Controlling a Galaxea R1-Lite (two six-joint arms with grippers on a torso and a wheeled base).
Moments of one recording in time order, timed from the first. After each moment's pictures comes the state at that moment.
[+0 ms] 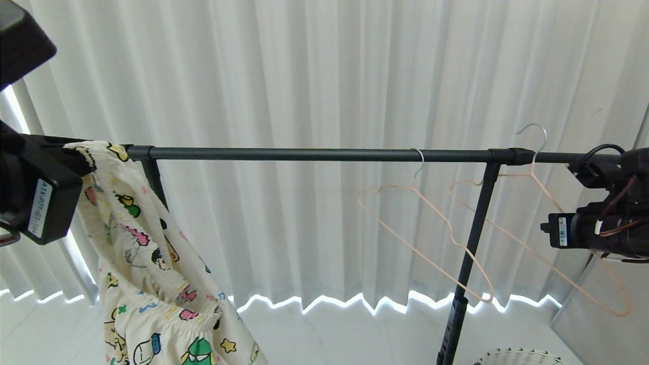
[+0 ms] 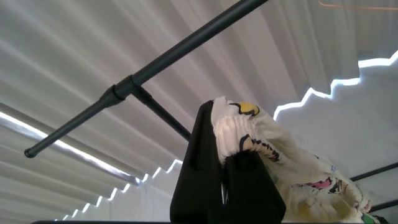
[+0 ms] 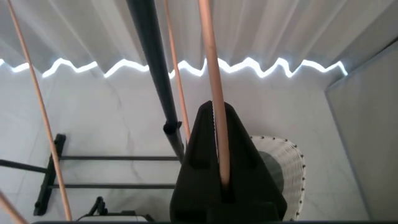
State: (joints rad) left arm -0.64 1.14 -1.21 0.42 0.50 0.43; right arm 0.14 1.51 -0.84 -0.10 -0.04 0.10
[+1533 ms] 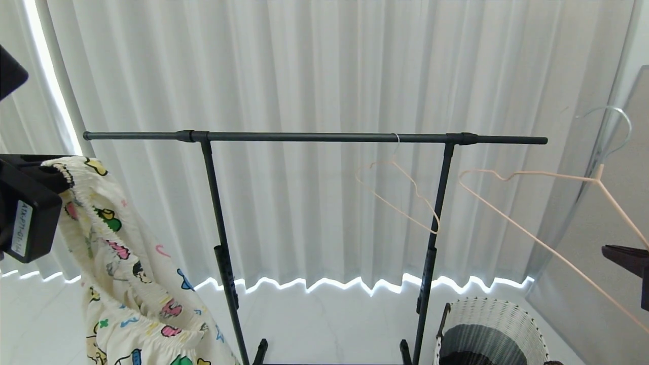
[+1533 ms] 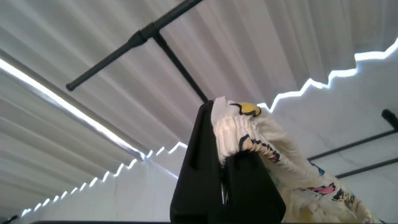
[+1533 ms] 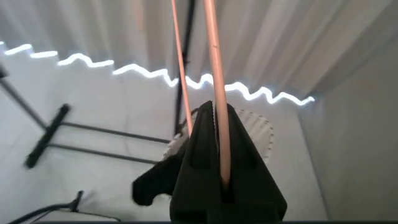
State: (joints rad) left arm -0.58 1.09 -1.10 0.35 0.50 0.43; right arm 0.16 1.01 -0.57 -0.10 0.07 -0.08
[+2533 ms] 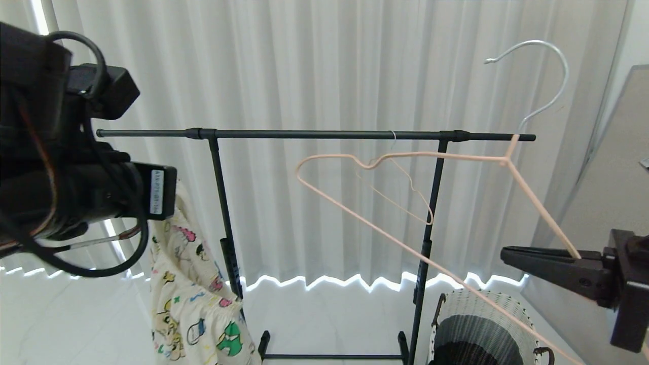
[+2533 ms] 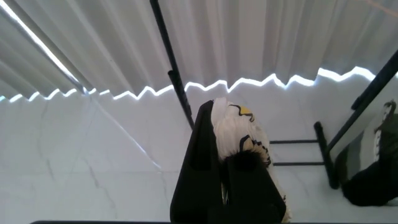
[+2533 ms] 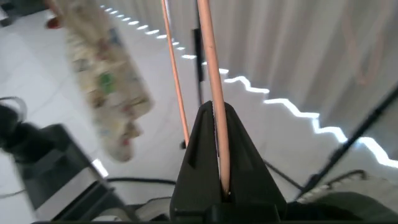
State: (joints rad) left arm -0.50 1.36 -1.18 0.35 0.50 -0.07; right arm 0.78 1.11 -0.68 -0.18 0.18 0.21
